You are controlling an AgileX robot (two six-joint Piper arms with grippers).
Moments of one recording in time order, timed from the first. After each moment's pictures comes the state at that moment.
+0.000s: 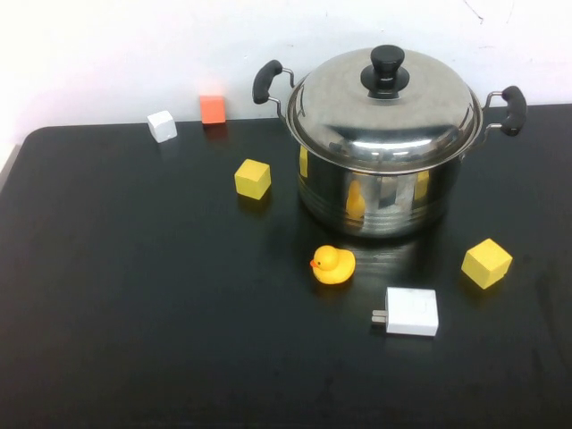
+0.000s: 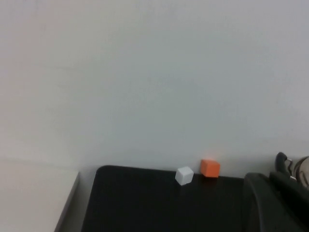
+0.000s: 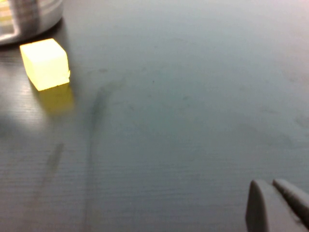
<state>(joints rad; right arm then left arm) -0.08 -0.01 0.02 -0.05 0.42 -0.04 -0.58 0.57 -1.18 0.70 0.95 -0.71</state>
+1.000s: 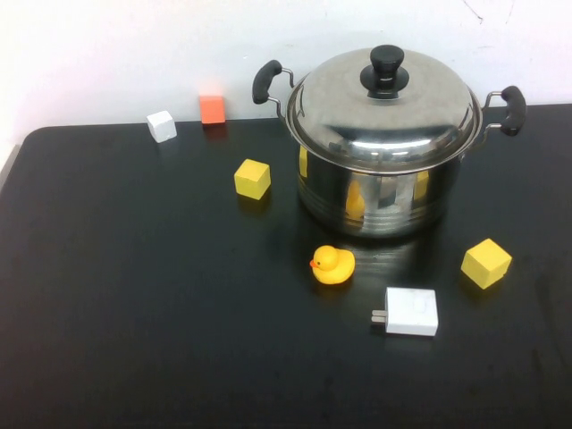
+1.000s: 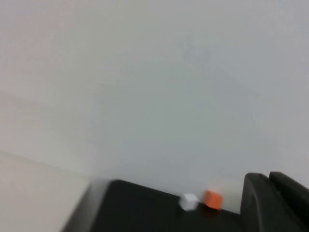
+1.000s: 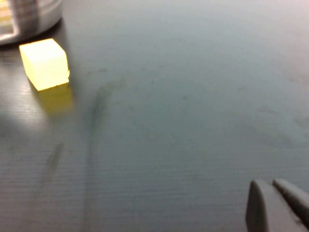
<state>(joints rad) -0.08 -0.01 0.02 -0.06 0.42 -0.04 -0.42 0.40 -1.19 0.62 0.97 -0.71</state>
